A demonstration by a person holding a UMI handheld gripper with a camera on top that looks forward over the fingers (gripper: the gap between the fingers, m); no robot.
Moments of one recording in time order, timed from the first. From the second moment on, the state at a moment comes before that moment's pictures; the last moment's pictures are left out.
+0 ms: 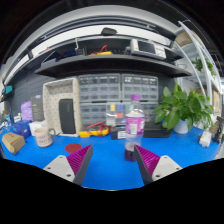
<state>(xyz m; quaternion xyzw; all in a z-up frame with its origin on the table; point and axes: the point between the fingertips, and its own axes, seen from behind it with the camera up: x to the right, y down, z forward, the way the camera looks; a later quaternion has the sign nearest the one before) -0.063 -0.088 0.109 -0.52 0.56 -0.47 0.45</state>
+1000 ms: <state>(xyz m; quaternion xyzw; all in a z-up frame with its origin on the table) 0.069 -0.165 0.131 -0.50 0.52 -0.53 0.43</state>
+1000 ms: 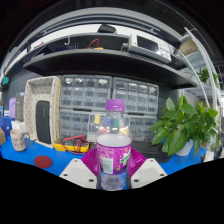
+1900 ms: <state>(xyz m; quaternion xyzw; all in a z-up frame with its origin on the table) 0.156 0.154 0.165 -0.71 -0.08 -0.69 0.04</state>
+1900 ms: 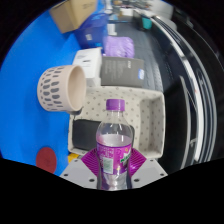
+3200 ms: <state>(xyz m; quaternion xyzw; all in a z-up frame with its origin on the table) 0.163 0.098 0.197 -0.61 0.42 -0.47 0.49</state>
